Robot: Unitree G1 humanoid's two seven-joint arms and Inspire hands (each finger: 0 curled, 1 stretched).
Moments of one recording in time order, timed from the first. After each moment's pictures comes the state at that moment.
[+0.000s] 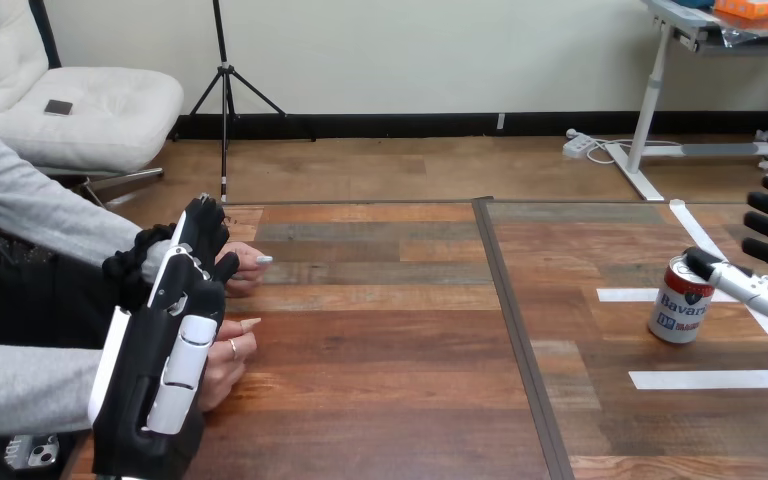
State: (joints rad) left arm 0.24 0.10 0.06 0.09 -0.26 -0.62 -0.34; right arm -0.36 -0.45 -0.34 0.98 0.15 -0.61 0.16
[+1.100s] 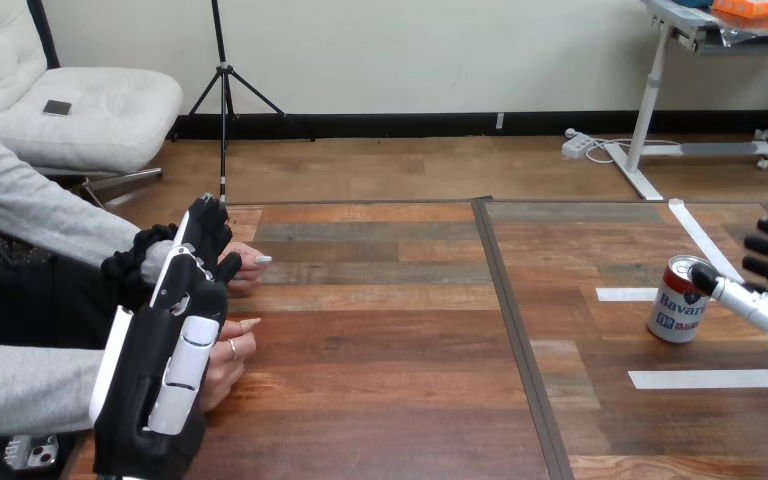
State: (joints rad) left arm 0.24 0.10 0.06 0.09 -0.27 -0.62 -0.35; right arm -0.41 -0.48 -0.32 1.15 0.11 -0.52 0.13
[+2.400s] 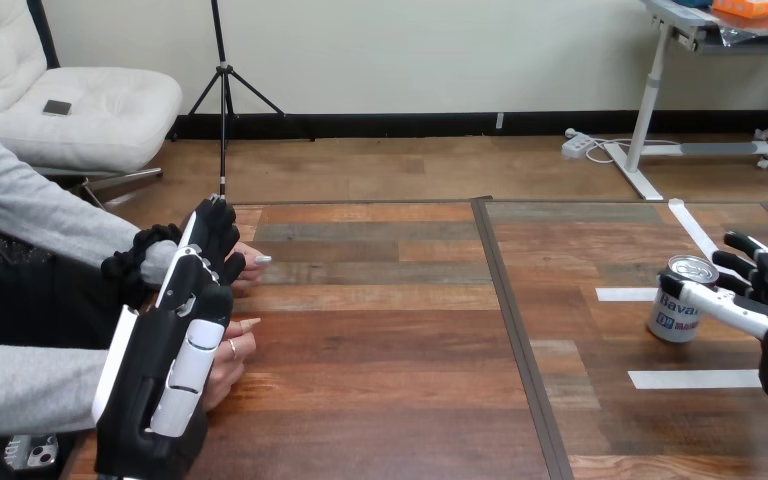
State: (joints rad) left arm 0.24 0.11 0.06 0.09 -0.27 -0.62 -0.37; right arm -0.53 -0.48 -0.27 1.24 0.04 -0.39 0.09
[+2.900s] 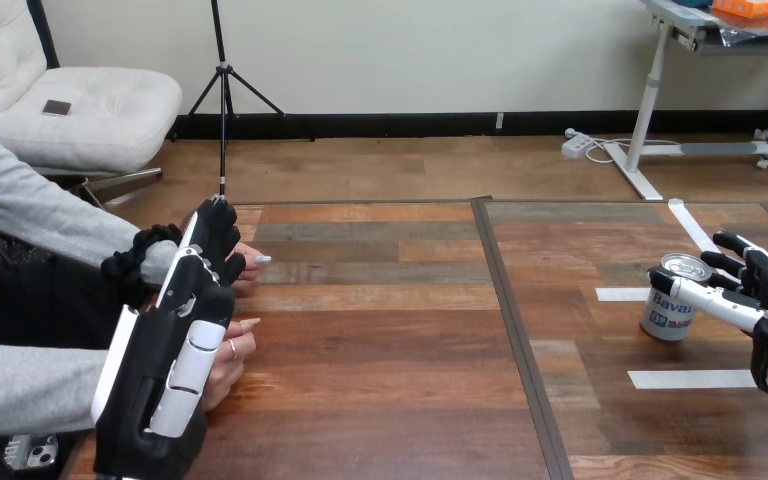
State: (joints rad) left arm 0.24 0.11 0.06 0.09 -0.27 -0.62 -0.37; right arm -0.56 -0.47 -0.26 1.26 0.03 -0.34 0.09
